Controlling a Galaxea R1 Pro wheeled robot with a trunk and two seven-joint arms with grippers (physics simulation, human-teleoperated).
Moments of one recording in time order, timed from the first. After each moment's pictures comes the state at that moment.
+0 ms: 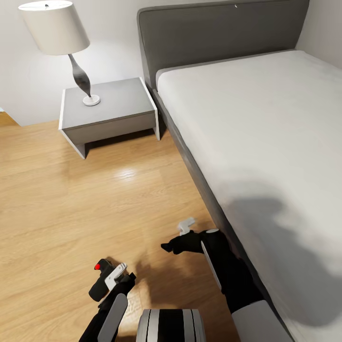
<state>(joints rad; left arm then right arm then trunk) -0.30 -0.17 -0.03 -1.00 0.69 0.14 0.55 -0.58 0.17 0.20 -1.25 0.23 0.86 0.57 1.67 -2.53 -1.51</state>
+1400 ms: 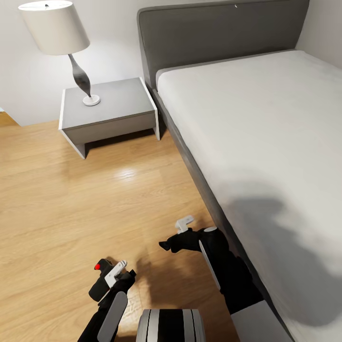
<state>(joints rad) -0.30 -0.17 -0.03 -1.02 0.69 0.14 0.55 -0.58 0.17 0.24 -1.29 0.22 0.89 0.53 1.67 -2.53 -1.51</state>
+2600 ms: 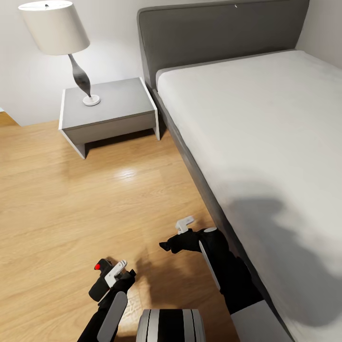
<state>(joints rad) -0.30 -0.17 -0.03 -1.02 0.69 0.14 0.55 -0.58 0.17 0.24 -1.28 0.22 0.89 0.53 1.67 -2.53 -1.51</state>
